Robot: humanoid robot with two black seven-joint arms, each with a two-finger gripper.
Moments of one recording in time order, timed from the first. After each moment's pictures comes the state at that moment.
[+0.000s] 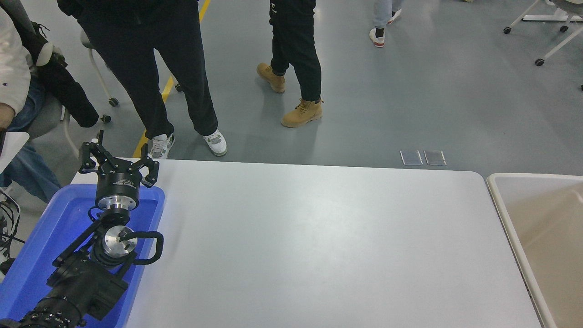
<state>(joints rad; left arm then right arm) -0.52 0.15 -1.18 -0.59 0.09 -0.33 -0.53 2.22 -1.07 -0.84 0.93 -0.80 0.78 -0.15</state>
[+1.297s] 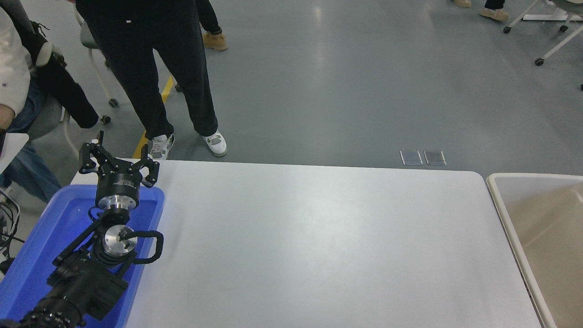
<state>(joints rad) -0.52 0.15 -1.18 -0.59 0.09 -0.33 -0.53 0.73 -0.45 -0.19 0.10 0.35 -0.30 -0.17</state>
